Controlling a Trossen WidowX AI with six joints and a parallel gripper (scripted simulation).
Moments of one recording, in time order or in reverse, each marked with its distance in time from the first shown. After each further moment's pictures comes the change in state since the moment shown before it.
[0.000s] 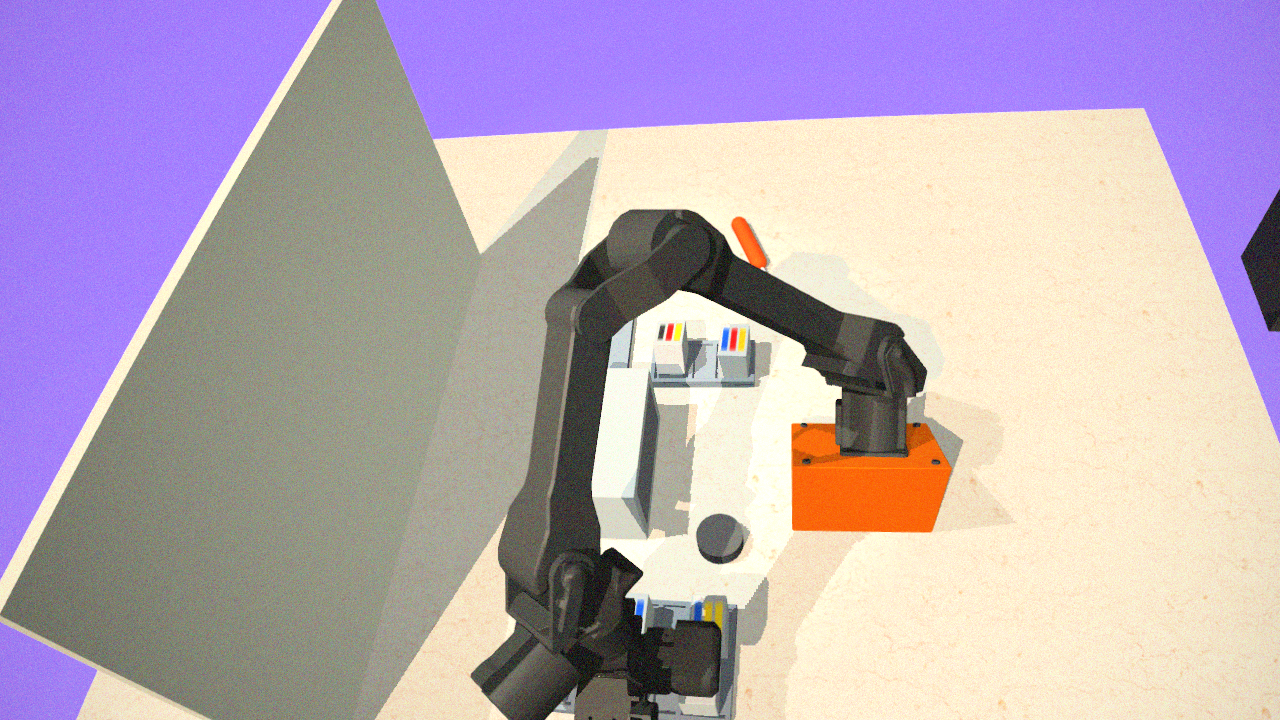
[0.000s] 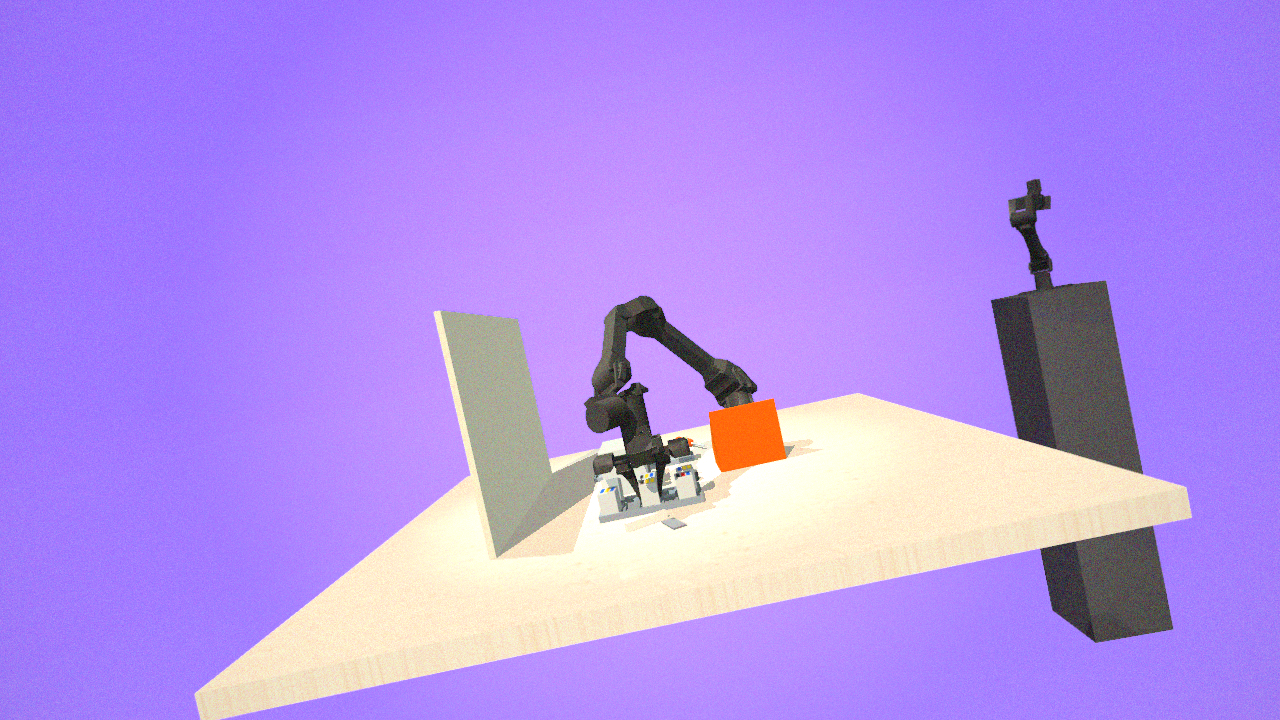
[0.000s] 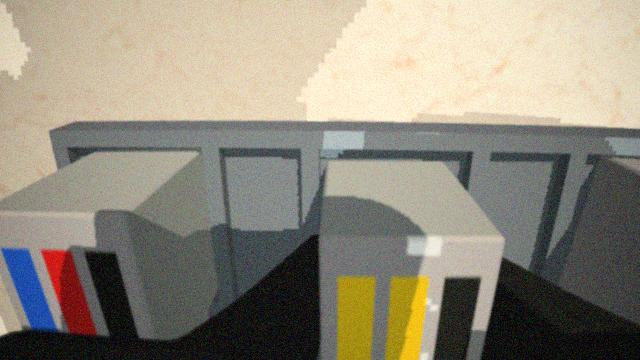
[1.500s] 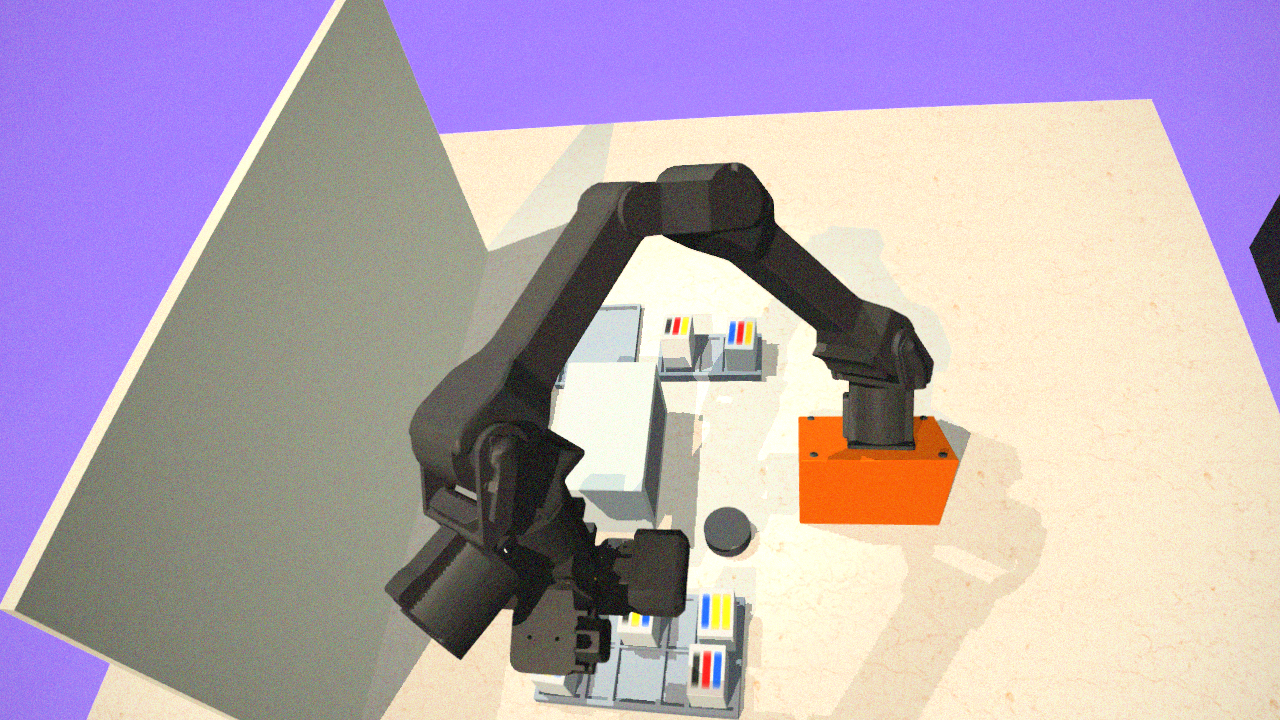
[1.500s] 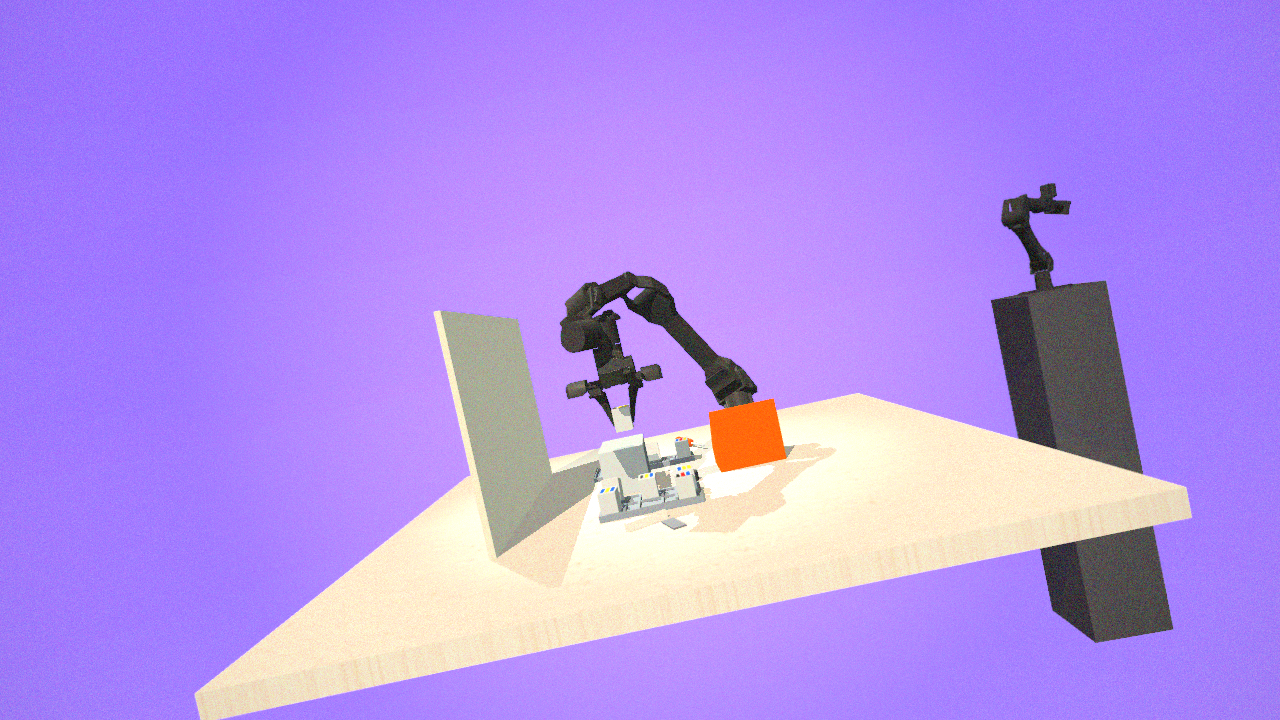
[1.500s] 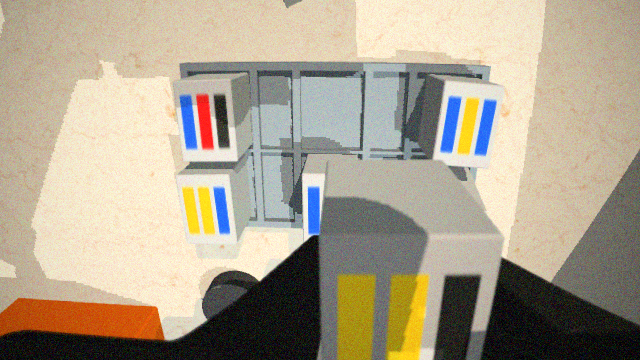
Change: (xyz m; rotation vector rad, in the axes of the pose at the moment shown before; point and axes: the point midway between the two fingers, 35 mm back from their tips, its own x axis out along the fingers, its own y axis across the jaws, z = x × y) arm -0.153 -0.020 -0.010 -0.004 -0.013 0.003
